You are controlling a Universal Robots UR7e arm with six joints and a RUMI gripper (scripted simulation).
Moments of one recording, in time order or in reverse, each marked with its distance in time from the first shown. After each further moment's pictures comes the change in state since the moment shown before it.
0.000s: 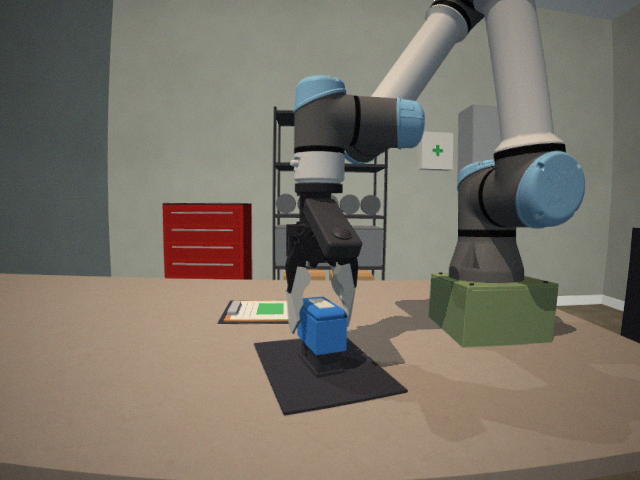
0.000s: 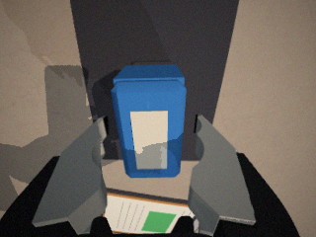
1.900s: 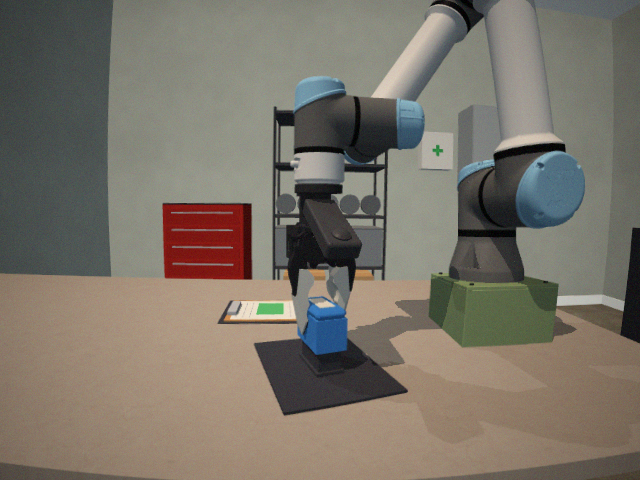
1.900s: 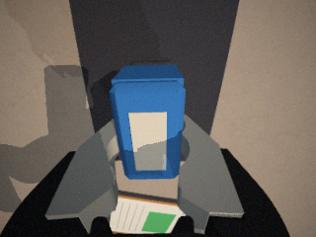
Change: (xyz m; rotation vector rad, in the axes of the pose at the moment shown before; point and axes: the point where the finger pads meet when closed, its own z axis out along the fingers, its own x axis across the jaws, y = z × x) arm 0.000 0.000 0.001 0.000 0.000 0.000
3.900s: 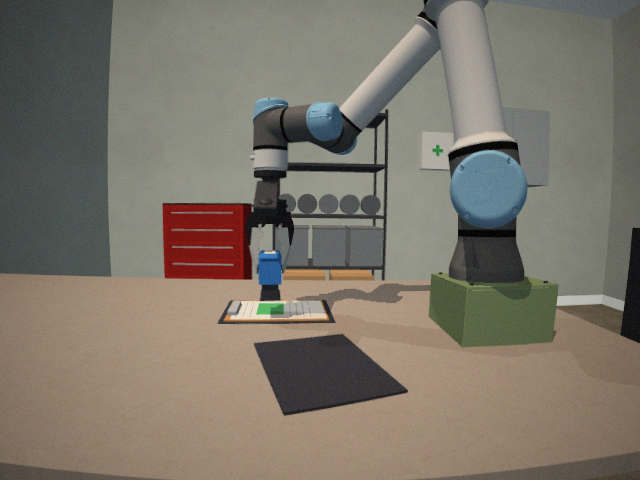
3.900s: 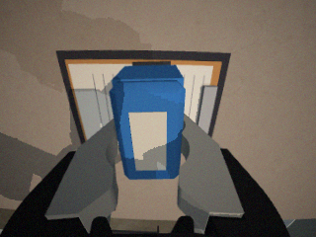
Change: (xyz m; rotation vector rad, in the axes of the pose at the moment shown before) arm 0.013 0.270 -0.043 -0.001 0.000 0.240
